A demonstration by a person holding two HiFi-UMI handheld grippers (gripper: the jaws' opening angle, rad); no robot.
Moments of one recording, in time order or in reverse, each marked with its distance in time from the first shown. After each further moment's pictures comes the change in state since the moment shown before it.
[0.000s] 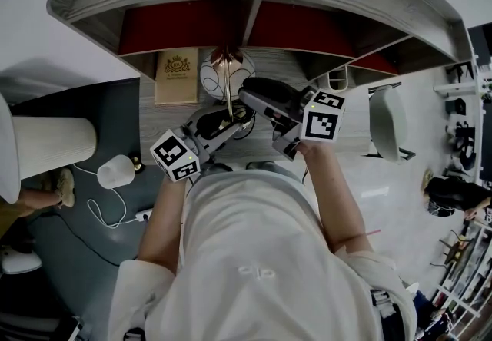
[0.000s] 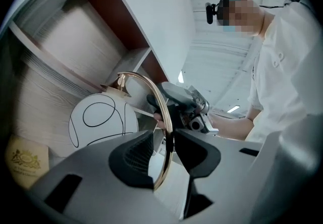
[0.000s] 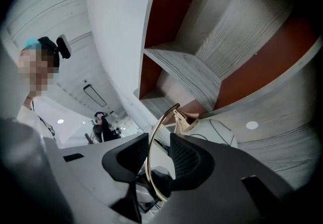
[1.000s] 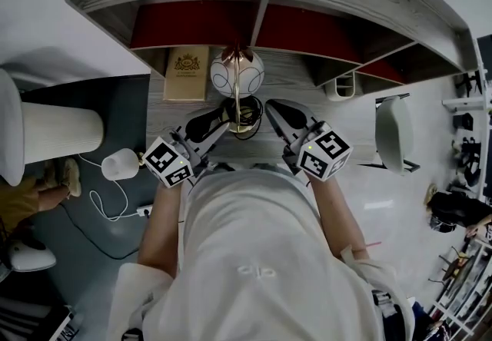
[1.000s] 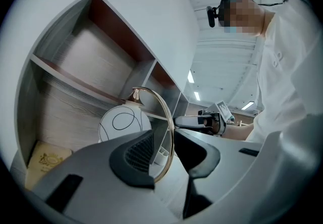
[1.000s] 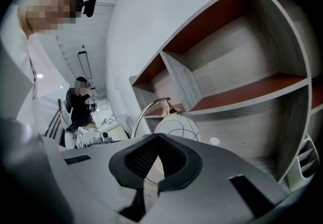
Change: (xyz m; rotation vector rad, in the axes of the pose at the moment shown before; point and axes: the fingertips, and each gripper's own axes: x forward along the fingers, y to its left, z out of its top) left arm -0.040 0.005 0.011 0.040 -0.020 0.173; right arm -0.054 -0.017 -0.038 -0.341 -0.013 -0.305
